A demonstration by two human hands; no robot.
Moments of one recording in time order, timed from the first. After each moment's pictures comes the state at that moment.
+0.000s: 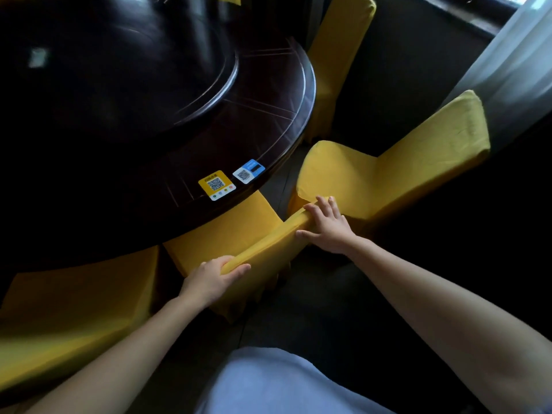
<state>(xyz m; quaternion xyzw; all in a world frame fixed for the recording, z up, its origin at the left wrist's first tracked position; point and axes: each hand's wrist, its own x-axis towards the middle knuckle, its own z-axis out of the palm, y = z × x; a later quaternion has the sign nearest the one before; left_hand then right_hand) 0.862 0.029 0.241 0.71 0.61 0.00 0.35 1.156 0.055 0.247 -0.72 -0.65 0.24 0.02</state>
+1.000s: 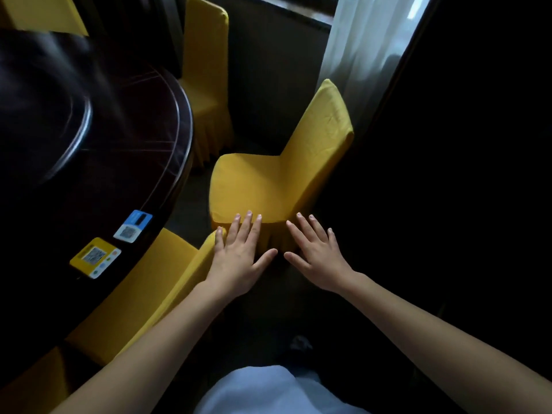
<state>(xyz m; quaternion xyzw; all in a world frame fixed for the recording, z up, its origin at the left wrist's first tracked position) 1.125 0.062 0.292 0.93 0.34 0.01 0.16 1.294 -0.049 0.266 -0.82 -0.56 0.12 0.08</state>
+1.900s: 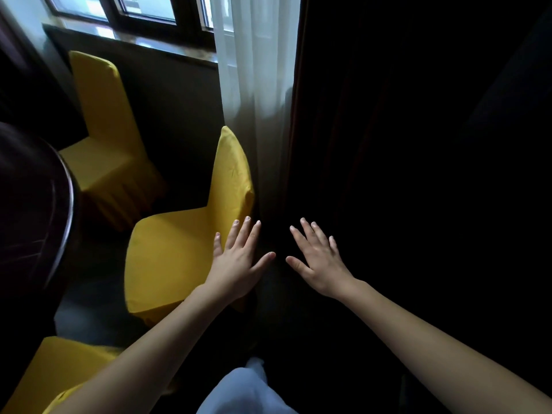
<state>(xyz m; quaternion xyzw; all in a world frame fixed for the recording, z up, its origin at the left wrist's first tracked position) 1.445 0.084 0.303 0.96 0.23 0.00 0.16 1.575 -0.073 0.297 -0.87 -0.45 0.15 0.15</state>
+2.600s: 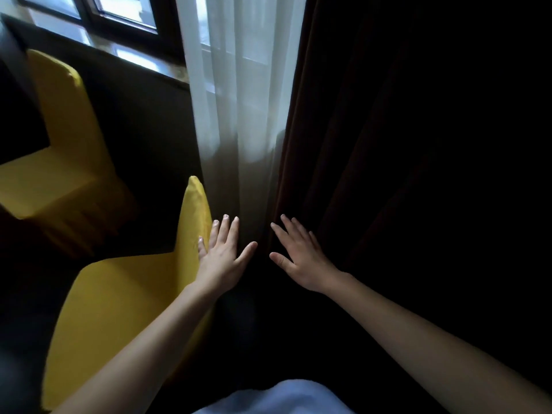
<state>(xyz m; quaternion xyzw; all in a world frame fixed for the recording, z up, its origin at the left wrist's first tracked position) 1.689 0.225 0.284 0.91 0.35 0.05 0.24 1.823 0.083 0.305 -0.82 -0.52 0.17 0.16</state>
